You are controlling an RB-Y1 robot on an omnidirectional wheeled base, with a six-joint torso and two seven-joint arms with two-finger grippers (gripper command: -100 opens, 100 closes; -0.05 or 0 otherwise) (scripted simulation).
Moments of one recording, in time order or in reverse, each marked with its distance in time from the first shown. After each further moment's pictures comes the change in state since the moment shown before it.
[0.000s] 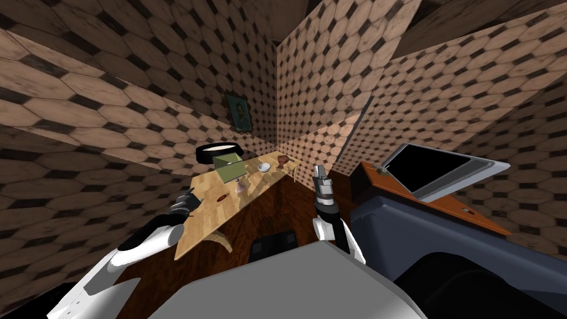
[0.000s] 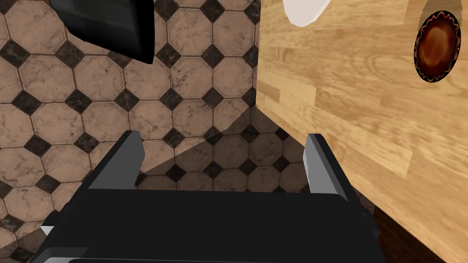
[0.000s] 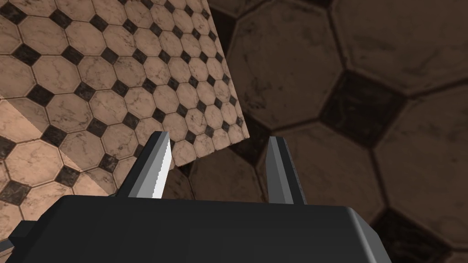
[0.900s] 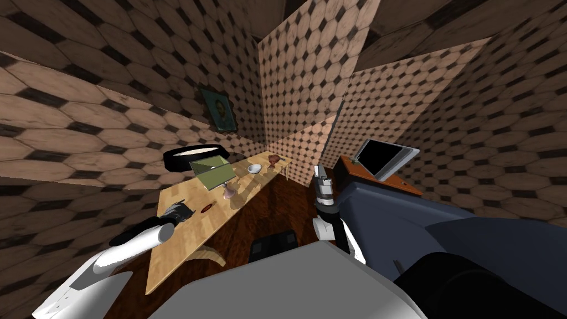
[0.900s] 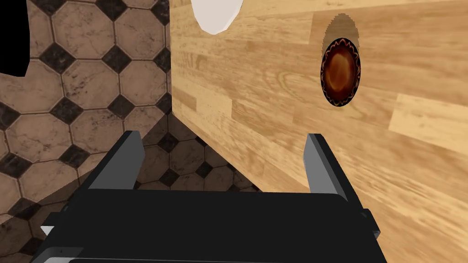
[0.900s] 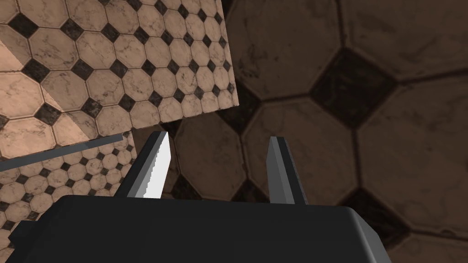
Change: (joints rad) left arm -0.095 0.065 0.072 0.240 0.080 0.216 0.077; right arm 0.000 0.000 0.000 0.000 0.000 0.000 0.000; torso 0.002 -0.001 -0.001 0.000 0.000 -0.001
